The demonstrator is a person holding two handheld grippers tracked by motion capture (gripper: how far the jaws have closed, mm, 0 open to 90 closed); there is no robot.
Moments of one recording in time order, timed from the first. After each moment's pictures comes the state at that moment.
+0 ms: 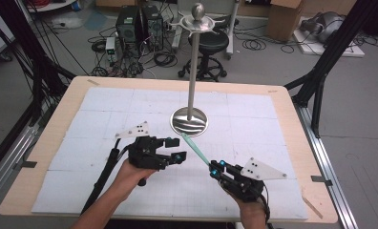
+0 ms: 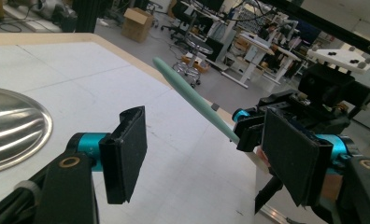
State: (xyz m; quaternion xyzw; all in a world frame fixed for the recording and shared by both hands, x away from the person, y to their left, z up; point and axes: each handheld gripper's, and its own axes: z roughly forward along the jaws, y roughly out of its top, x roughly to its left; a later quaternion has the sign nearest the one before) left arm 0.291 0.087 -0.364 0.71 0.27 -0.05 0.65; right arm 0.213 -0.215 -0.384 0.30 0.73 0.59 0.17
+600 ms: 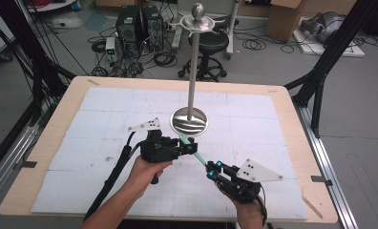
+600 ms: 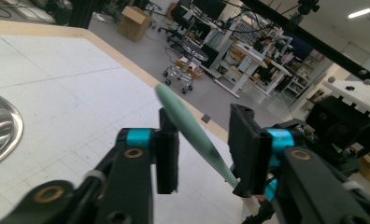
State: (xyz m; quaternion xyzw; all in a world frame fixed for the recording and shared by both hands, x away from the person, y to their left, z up) left arm 0.302 0.066 -0.362 0.69 0.30 -0.09 0.66; right arm 0.210 -0.206 -0.383 0.29 0.73 0.59 0.18
